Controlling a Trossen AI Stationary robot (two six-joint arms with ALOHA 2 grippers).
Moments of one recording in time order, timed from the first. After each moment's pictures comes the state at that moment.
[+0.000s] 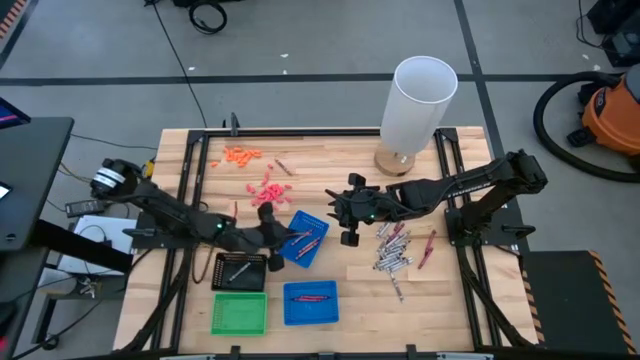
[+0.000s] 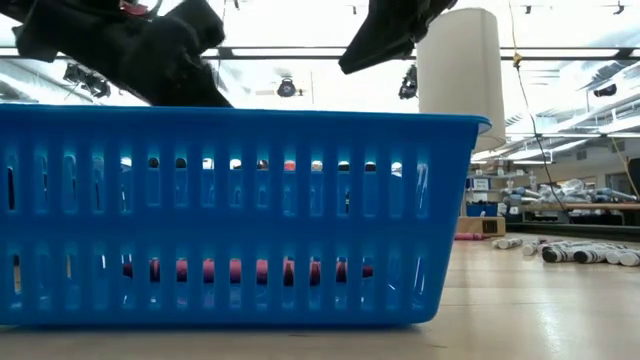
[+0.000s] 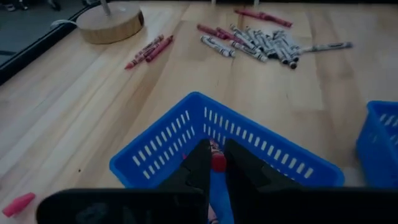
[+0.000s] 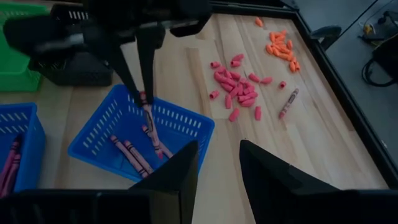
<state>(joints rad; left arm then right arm) -0.36 1.40 0.55 0.31 -0.57 -0.25 0.17 1.52 1.19 -0.35 0.38 0.07</state>
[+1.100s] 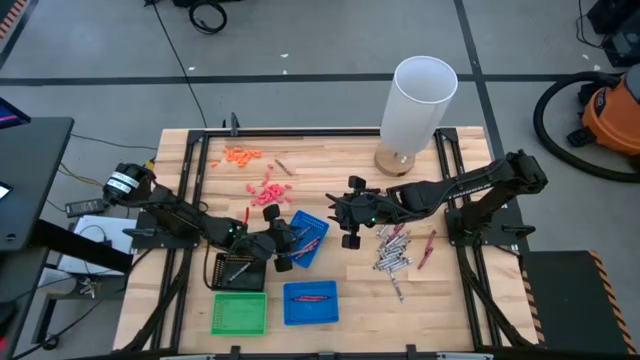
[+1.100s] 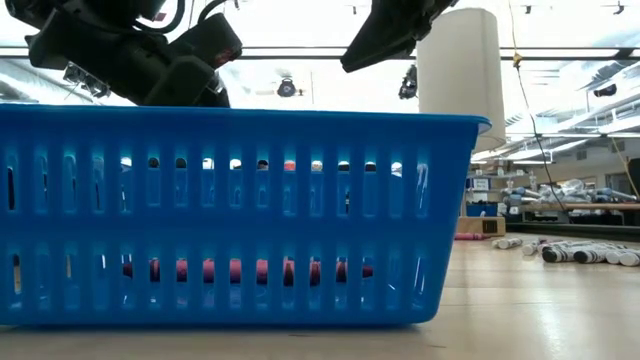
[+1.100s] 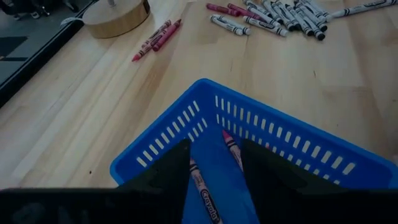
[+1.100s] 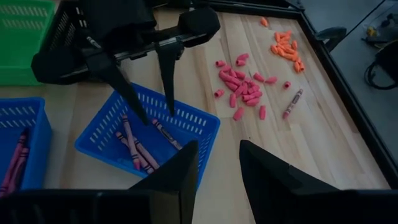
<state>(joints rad) -0.36 1.52 0.62 0.29 -0.62 -0.18 0.19 1.52 1.19 -0.36 0.38 0.07</state>
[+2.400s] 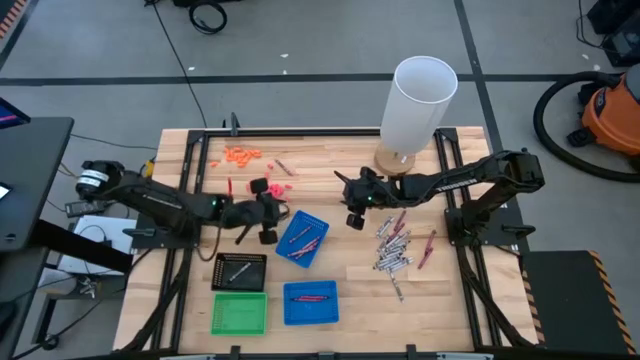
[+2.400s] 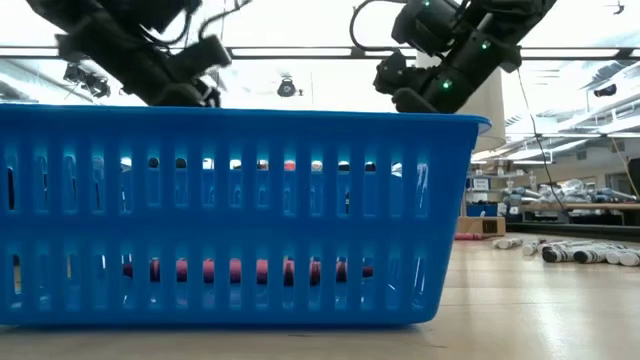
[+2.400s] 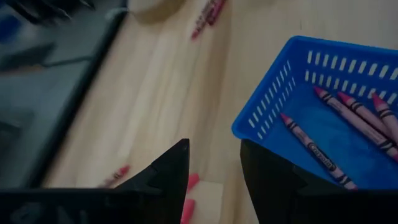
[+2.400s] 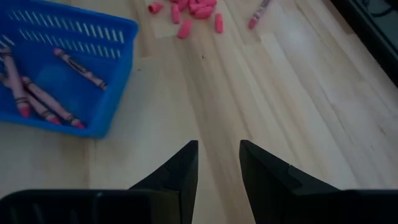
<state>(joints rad) -0.11 1.23 0.55 0.03 -0.48 0.10 -0.06 1.52 0.84 -0.10 0.26 0.10</state>
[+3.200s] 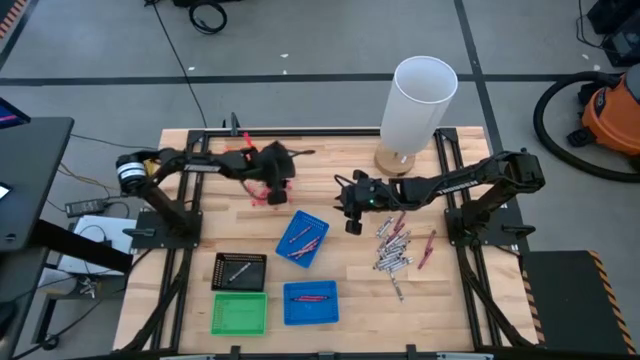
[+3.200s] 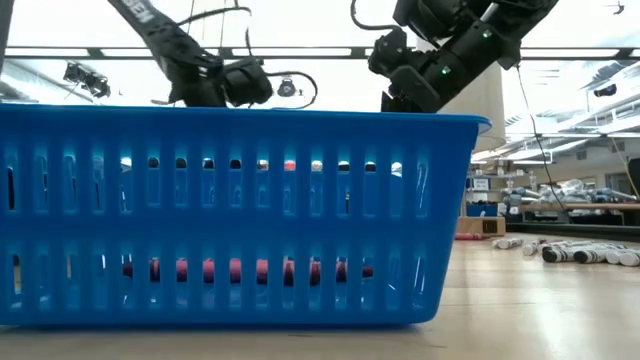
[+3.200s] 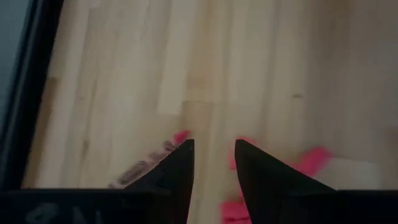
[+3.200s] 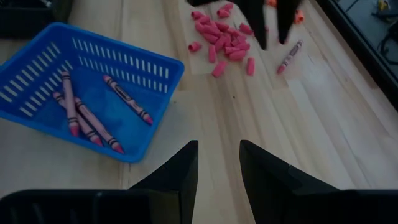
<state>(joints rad) 0.43 1.59 0.86 -0.24 -0.09 0.40 -0.02 1.52 0.84 0.02 0.21 0.00</state>
